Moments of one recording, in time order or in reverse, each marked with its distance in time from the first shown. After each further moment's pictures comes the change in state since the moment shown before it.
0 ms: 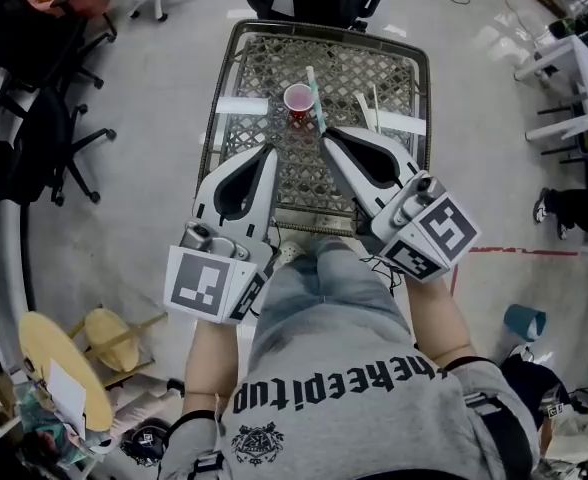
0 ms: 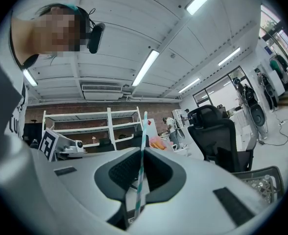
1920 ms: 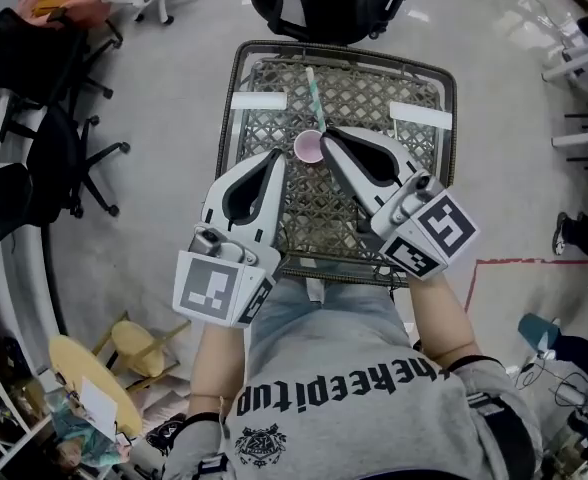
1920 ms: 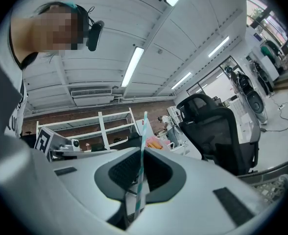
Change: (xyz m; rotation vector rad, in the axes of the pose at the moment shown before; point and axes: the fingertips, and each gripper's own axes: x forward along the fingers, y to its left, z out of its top) left arm 0.133 0.083 -0.019 0.005 0.105 0.008; right arm 0.096 -0.136 -0.013 0.116 0.000 -0.009
